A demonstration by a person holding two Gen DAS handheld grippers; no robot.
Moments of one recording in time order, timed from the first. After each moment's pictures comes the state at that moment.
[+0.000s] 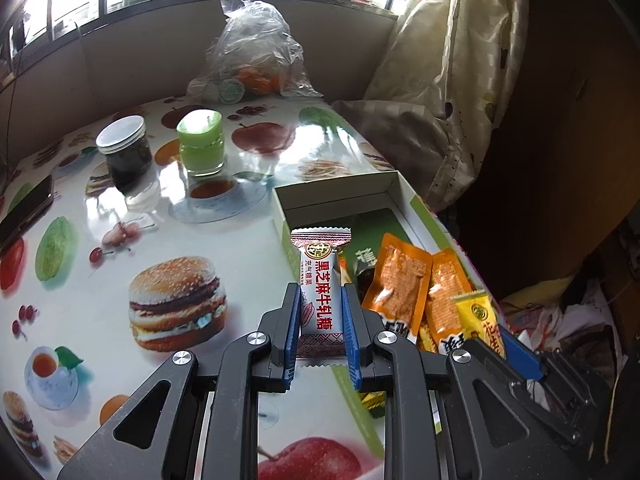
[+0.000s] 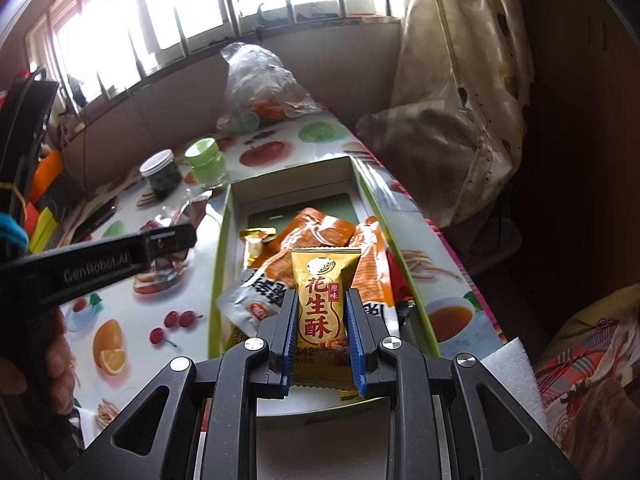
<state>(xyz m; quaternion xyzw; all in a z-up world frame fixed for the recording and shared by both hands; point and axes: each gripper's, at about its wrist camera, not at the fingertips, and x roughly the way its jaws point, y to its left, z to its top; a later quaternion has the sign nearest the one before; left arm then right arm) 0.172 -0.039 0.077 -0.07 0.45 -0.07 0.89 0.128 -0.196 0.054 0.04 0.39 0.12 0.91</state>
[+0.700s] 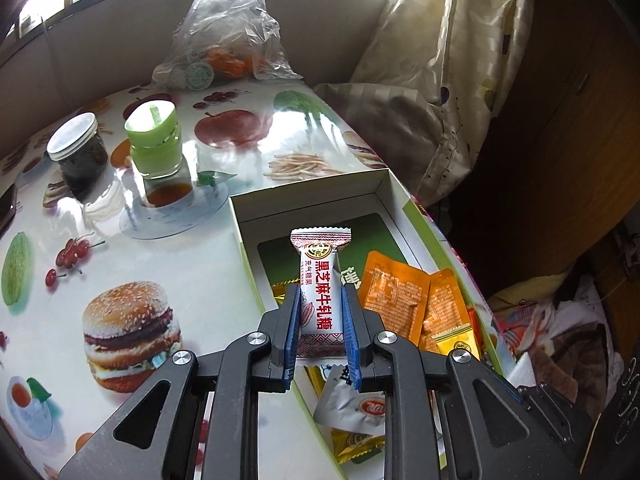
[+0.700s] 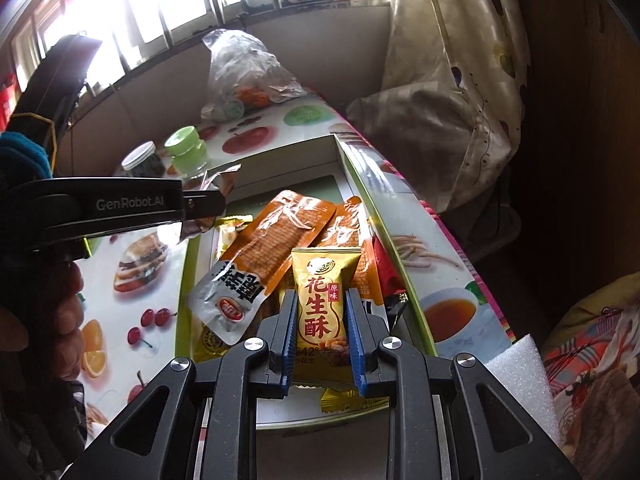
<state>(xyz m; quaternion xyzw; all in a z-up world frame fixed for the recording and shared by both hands) 0.216 -0.058 0.055 -0.08 0.48 -0.10 0.87 0.144 -0.202 0.031 0.04 0.41 0.11 0.91</state>
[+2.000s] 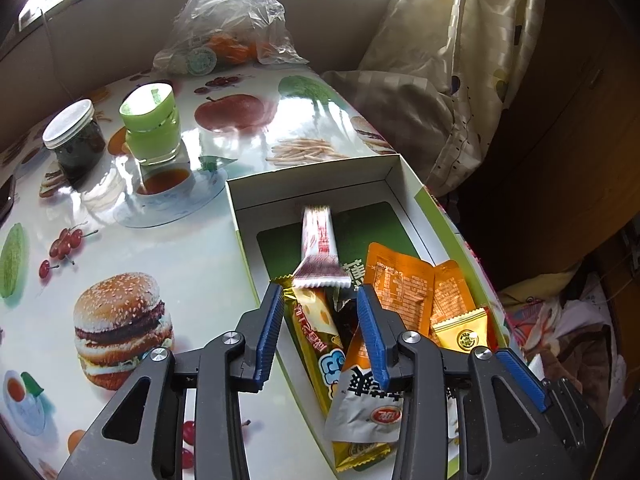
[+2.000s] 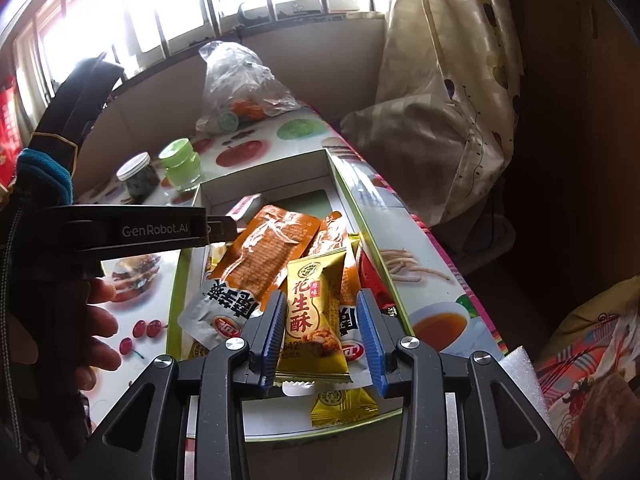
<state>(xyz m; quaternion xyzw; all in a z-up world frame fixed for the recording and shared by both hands) 0.220 -0.063 0.045 -0.08 0.50 -0.08 0.86 0.146 -0.207 0.033 0.04 0.38 0.10 0.92</state>
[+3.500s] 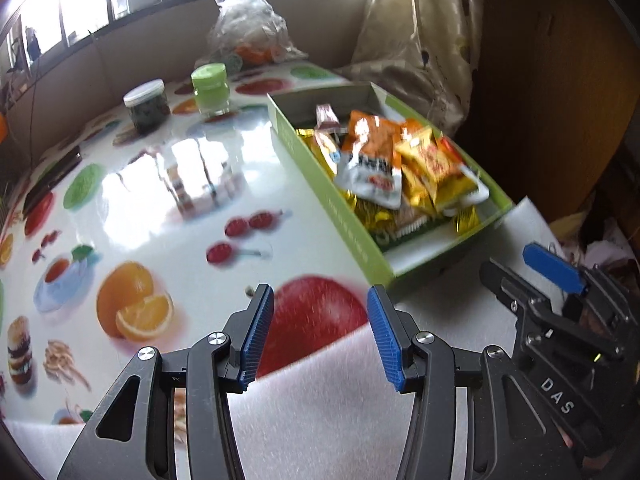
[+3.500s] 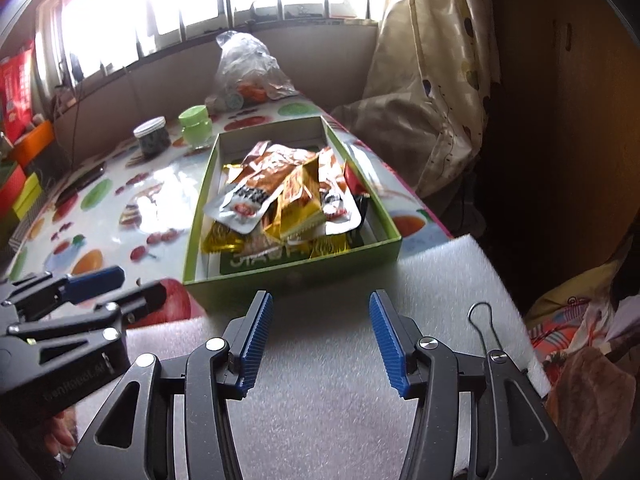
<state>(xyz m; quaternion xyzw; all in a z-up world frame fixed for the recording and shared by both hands) 0.049 -0.060 0.033 0.00 0.46 -0.06 0.89 0.042 -0.207 0.021 0.00 0.37 0.07 0.92</state>
